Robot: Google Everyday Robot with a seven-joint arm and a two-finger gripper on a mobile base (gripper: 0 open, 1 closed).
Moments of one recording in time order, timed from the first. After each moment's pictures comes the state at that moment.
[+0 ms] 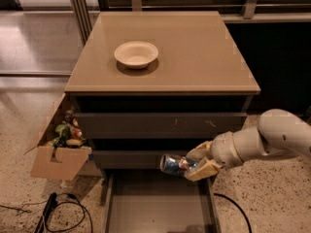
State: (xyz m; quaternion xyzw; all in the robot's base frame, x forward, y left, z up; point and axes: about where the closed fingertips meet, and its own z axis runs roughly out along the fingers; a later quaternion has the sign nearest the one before) arm 0.474 -0.126 0.652 -0.56 0.71 0.29 0.31
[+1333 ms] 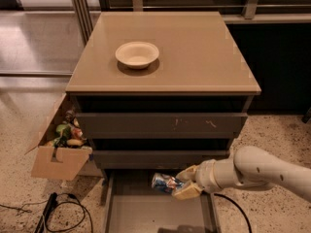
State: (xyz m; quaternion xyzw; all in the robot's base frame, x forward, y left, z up) arm 0.466 -0.091 0.536 -0.52 0.75 0.27 0.31
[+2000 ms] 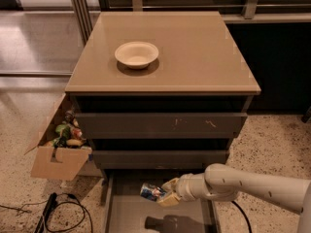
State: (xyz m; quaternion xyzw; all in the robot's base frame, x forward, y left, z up) arm 0.488 -0.044 0.392 -0.49 0.77 0.28 0.30
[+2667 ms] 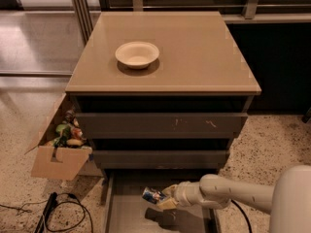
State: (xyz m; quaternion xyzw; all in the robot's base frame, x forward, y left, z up) arm 0.512 -0.047 0.291 -0.45 0.79 0.27 0.30
